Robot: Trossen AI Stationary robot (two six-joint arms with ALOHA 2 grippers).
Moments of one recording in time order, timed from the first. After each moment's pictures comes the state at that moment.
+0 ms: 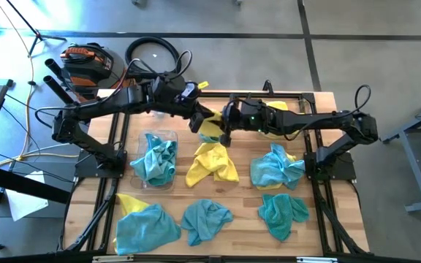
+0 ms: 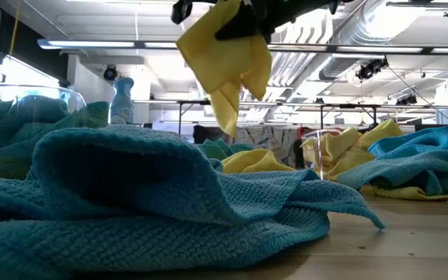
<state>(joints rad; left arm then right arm) 0.23 1.47 1.56 -0.60 0.10 -0.38 -0.15 1.51 1.17 0.04 0.10 -0.13</state>
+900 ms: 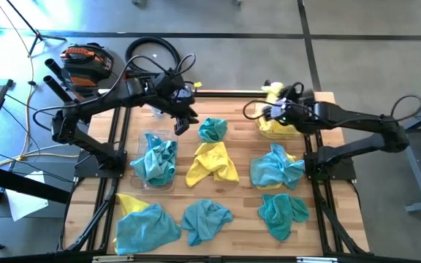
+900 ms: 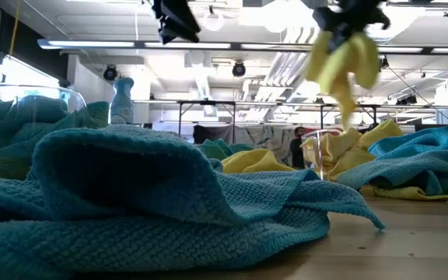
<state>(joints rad) 0.37 1.45 1.50 -0.87 0.24 0.01 -0.17 1.13 1.17 -0.96 0.95 0.61</state>
